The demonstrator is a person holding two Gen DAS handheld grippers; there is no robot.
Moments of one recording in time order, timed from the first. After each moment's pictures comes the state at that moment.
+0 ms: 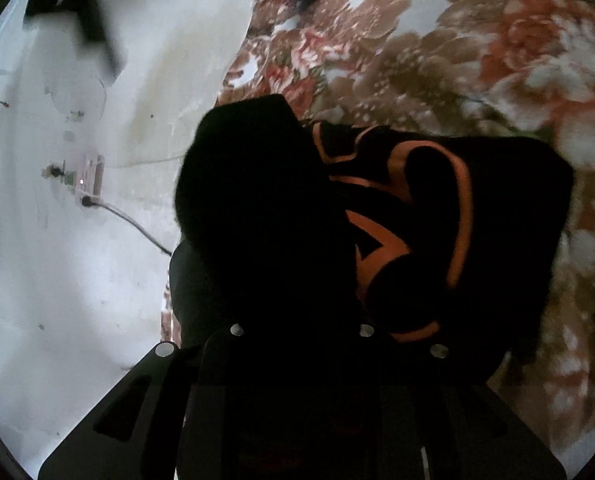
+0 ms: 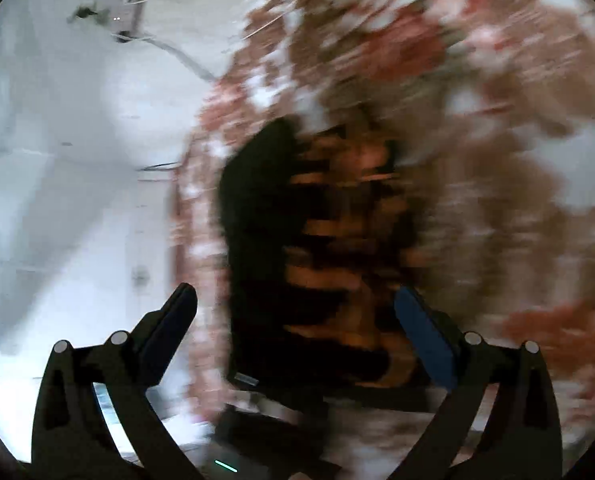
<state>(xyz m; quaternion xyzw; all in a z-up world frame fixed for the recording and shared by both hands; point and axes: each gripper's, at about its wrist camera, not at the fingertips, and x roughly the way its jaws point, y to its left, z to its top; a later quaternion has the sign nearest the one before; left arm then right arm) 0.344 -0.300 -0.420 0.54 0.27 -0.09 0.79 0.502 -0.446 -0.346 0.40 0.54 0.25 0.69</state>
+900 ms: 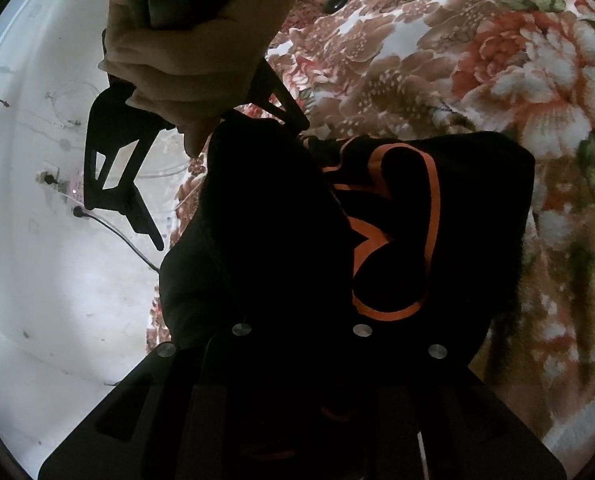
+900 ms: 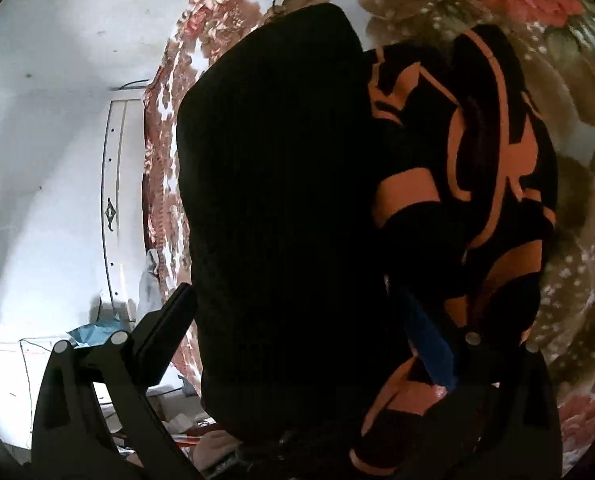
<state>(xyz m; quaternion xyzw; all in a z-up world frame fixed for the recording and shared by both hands) 0.339 -0.295 -0.424 0.52 0.25 -0.14 0.80 0.582 -0.338 -0.395 0.28 0.66 0.29 0.64</state>
